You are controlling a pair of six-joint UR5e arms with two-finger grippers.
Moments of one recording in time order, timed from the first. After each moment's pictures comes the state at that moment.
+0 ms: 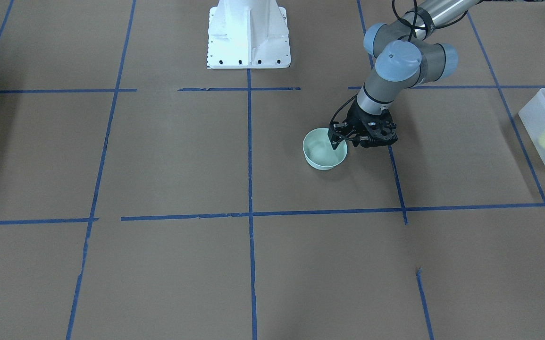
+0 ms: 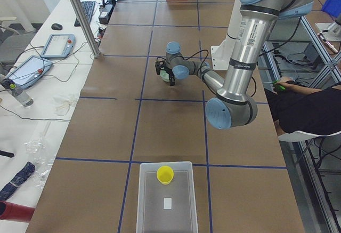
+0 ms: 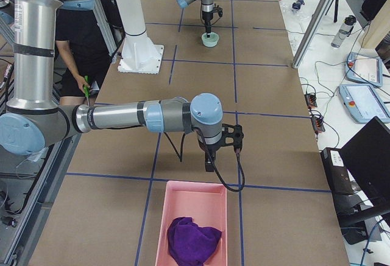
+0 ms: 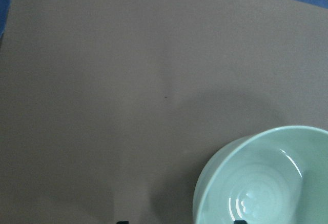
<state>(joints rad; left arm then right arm) -0.59 -1.88 -1.73 -1.98 -1.96 -1.37 1.63 -1.70 1.85 -1.61 2.39 0.08</state>
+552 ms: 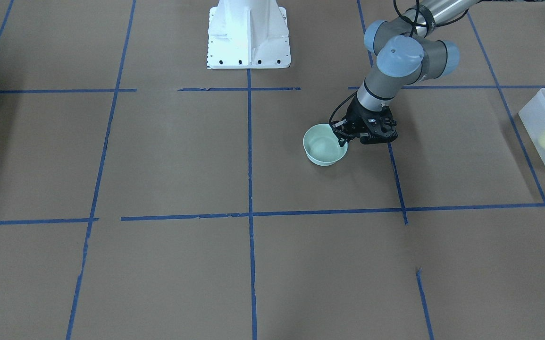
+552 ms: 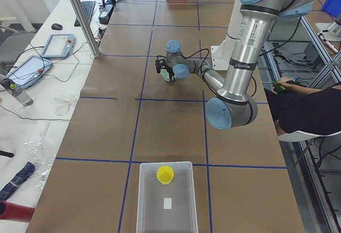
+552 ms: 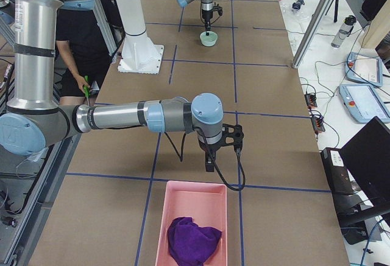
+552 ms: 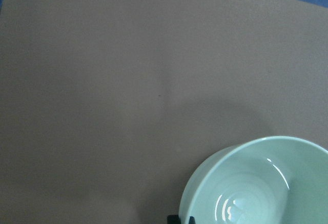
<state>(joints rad) -0.59 -1.86 -1.78 -1.98 -1.97 -1.37 1.61 -1.70 1.85 -1.61 2.37 0.08</state>
